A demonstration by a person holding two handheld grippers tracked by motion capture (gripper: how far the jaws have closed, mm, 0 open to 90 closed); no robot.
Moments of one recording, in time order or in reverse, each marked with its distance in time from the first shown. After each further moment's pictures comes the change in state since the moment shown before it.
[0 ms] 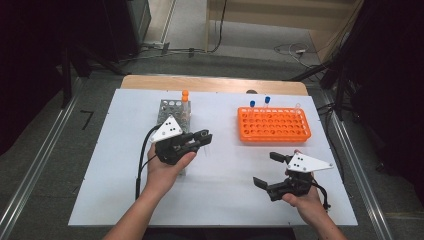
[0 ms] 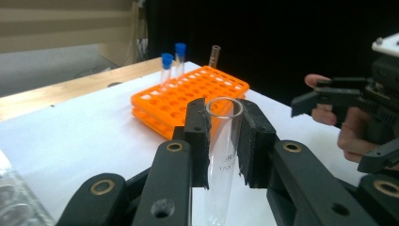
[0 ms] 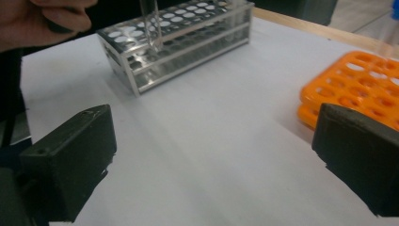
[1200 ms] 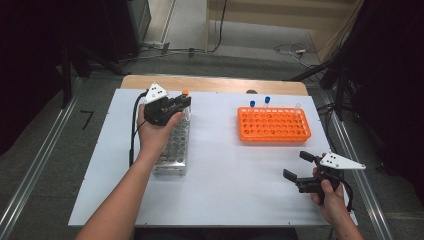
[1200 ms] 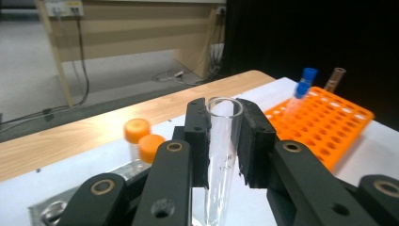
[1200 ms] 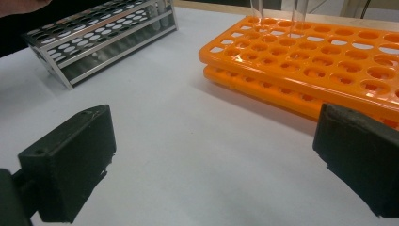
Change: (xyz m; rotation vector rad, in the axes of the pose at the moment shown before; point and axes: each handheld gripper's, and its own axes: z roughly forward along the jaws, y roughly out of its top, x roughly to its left) left arm 0.093 0.027 0.020 -0.014 0.295 -0.012; right arm -0.062 -0.040 -0.040 -0.038 -0.112 0.132
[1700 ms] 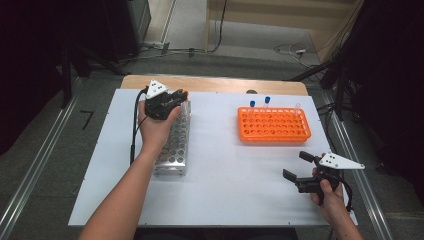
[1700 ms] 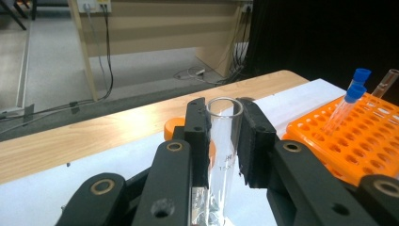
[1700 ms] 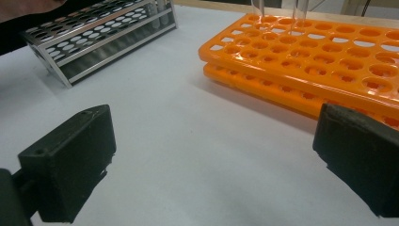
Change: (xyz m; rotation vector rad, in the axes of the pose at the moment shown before) left arm 0.014 -0.006 0.019 0.013 0.081 -0.020; right arm 0.000 -0.001 0.001 0.004 0.000 0.001
